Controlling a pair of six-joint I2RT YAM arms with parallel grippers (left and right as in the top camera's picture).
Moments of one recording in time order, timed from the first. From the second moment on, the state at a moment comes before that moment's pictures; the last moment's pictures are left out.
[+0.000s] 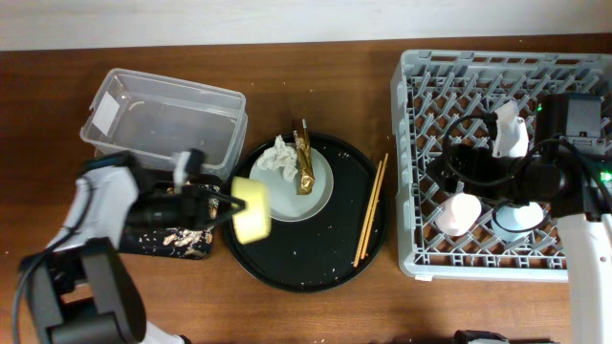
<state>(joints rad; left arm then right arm) 0.19 1.74 1.12 -1.66 1.37 0.95 -0.11 1.29 1.48 -1.33 -0.44 0.15</state>
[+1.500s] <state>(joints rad) -0.57 1.63 1.43 -0.82 -0.06 -0.34 -0.11 1.29 1.48 -1.33 -0.42 0.15</state>
